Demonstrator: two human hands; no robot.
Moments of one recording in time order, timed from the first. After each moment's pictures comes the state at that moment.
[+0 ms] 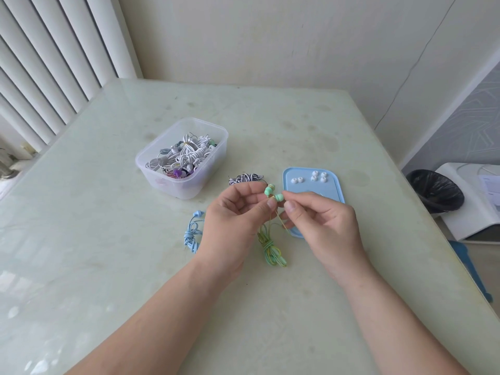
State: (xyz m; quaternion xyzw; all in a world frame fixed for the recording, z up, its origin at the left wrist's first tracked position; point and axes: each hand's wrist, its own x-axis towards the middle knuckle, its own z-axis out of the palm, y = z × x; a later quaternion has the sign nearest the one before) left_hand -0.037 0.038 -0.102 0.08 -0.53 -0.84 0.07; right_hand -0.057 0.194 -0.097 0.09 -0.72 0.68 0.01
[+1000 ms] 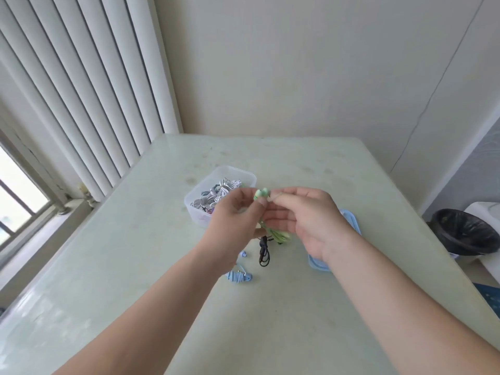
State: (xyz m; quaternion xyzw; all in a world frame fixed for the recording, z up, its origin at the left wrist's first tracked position) left_hand -0.038 -0.015 -0.032 0.10 -0.69 -0.71 0.06; right_hand -0.081 0.123 -0.008 -0.02 -0.61 0.77 -0.18
